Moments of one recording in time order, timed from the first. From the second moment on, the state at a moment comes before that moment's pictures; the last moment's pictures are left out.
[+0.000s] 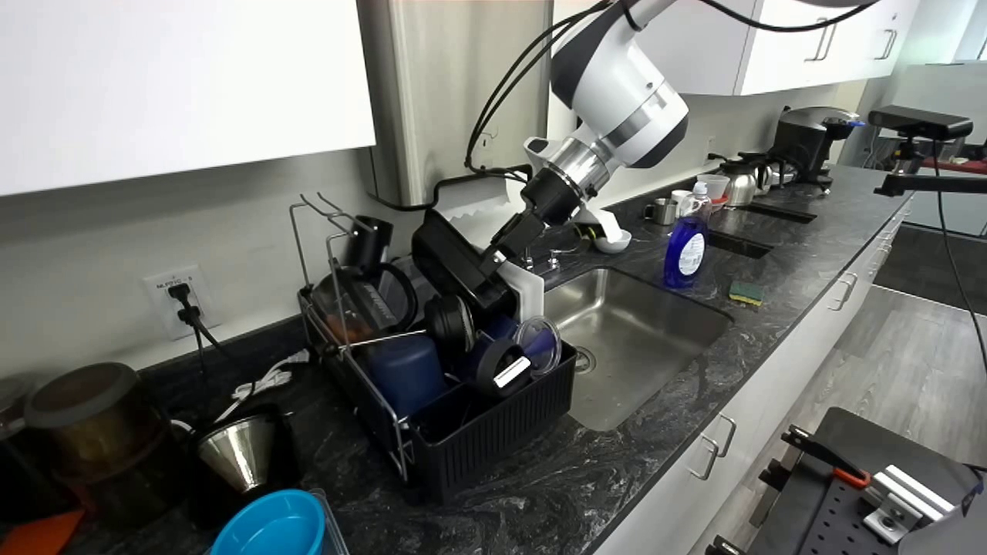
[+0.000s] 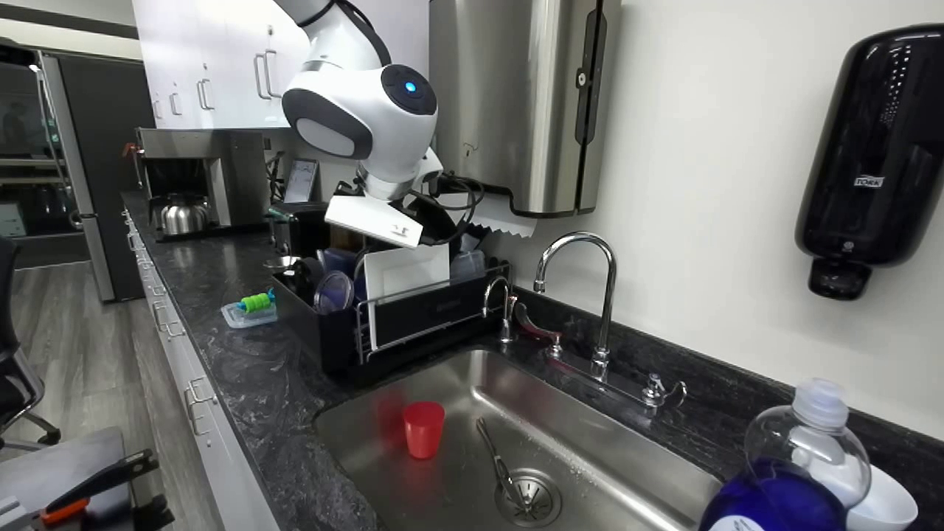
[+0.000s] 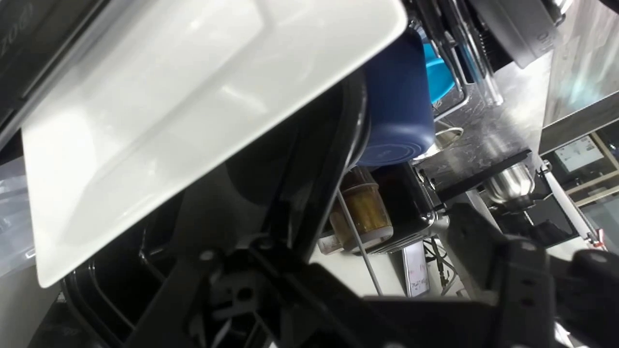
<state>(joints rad) 0.09 0.12 0.01 -2.20 1.19 2.30 -1.60</state>
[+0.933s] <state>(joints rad) 0.08 0.12 0.01 -2.20 1.21 2.29 -1.64</state>
